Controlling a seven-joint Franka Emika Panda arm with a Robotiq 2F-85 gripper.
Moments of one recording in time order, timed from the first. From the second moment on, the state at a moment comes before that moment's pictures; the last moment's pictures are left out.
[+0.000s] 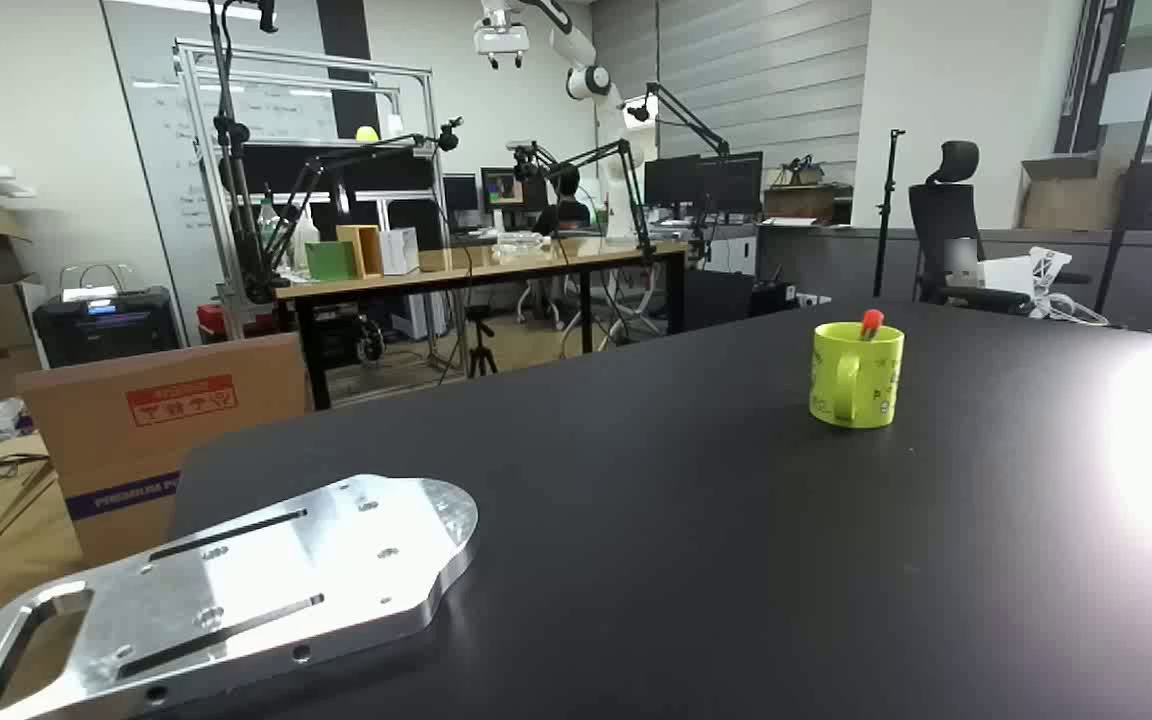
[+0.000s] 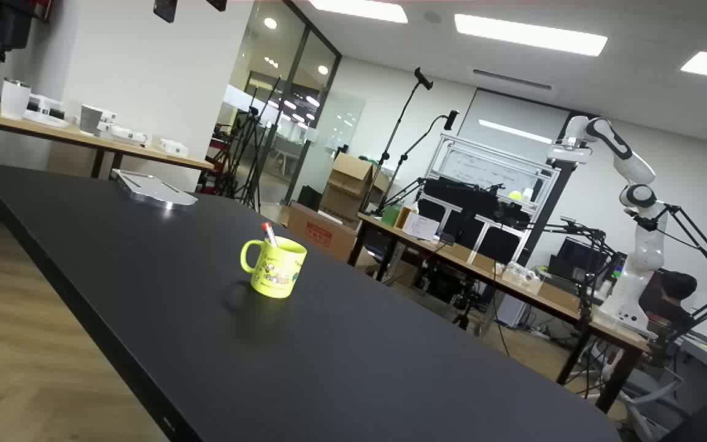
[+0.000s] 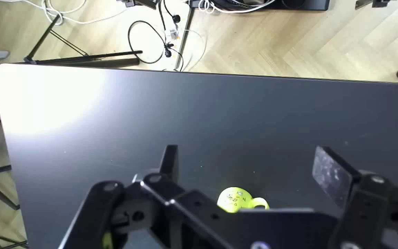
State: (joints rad) arm -0.01 -0.59 0.24 -2.58 -0.11 1.93 0.22
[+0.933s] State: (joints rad) arm -0.01 -0.59 0.24 -2.58 -0.12 1.93 0.22
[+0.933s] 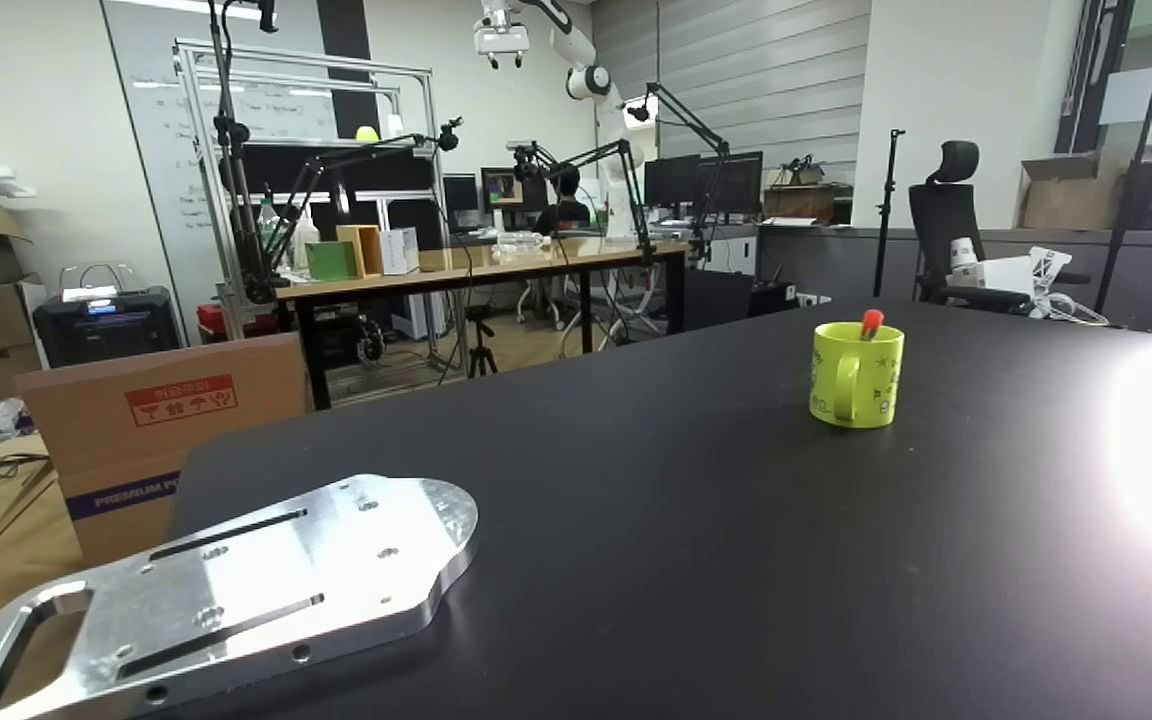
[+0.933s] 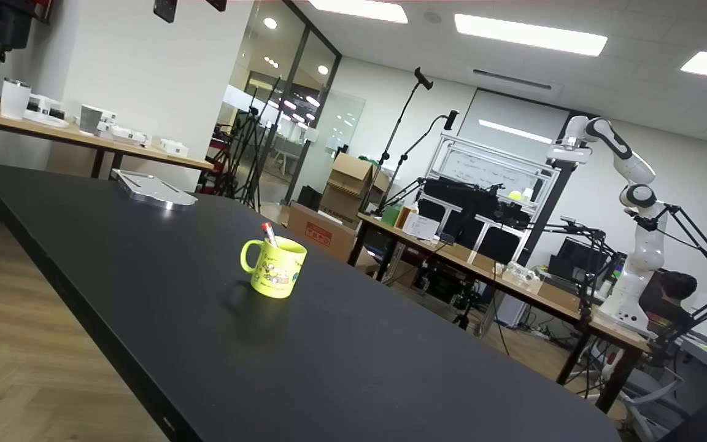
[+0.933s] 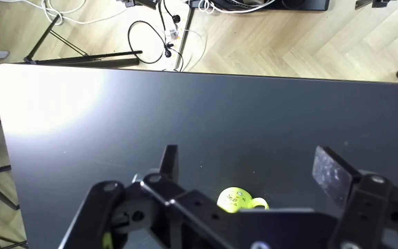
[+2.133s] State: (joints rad) arm 0.05 0.09 0.15 -2.18 -0.61 2.15 -0.08
